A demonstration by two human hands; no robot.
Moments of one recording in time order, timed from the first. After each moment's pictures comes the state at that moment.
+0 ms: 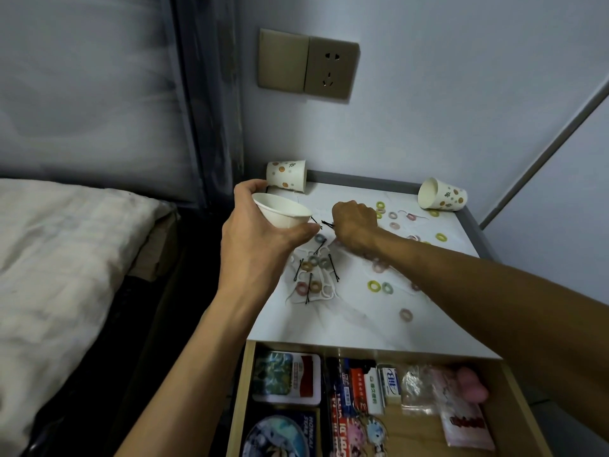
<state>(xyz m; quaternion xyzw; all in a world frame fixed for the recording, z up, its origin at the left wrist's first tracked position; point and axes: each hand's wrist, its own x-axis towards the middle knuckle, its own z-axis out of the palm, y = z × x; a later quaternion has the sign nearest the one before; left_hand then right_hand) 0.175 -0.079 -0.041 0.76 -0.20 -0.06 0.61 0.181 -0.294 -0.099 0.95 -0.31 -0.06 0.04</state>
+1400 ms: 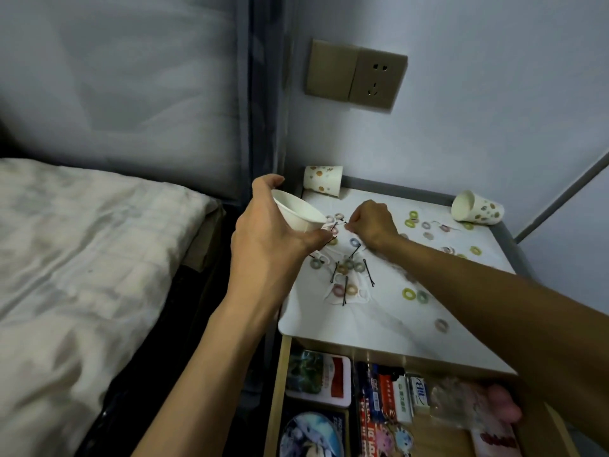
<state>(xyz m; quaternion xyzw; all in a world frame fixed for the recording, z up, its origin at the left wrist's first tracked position) 0.190 -0.035 -0.033 0.80 -0.22 0.00 0.56 0.214 -0.299 -0.122 0.92 -0.35 0.07 -0.18</state>
